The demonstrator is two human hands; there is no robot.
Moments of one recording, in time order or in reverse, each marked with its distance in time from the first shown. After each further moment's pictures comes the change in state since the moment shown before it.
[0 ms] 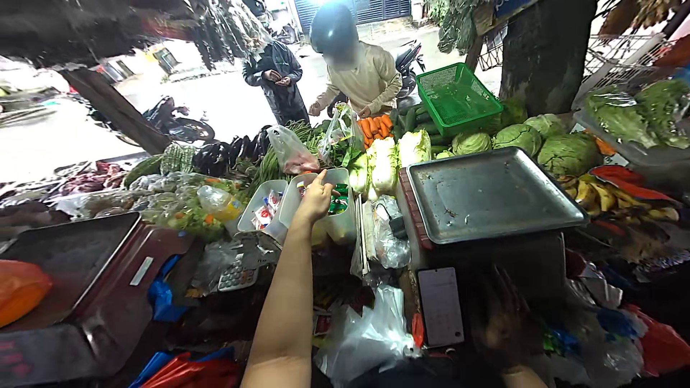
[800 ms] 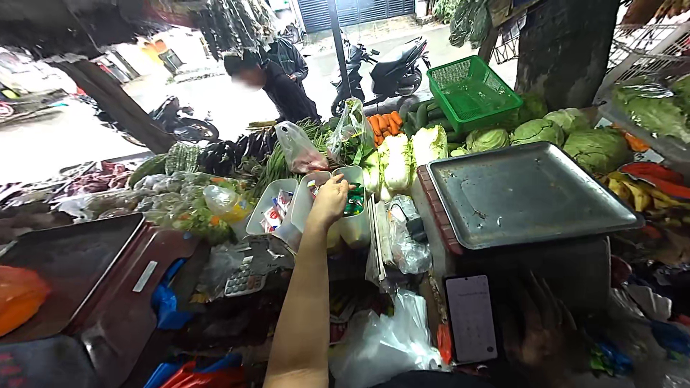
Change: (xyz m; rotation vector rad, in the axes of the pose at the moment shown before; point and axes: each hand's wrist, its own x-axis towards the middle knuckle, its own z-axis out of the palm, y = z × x) left_hand 0.002 0.000 0.000 0.091 0.003 0.096; right_hand 0.002 -0.003 0.002 -0.096 0.011 -0.003
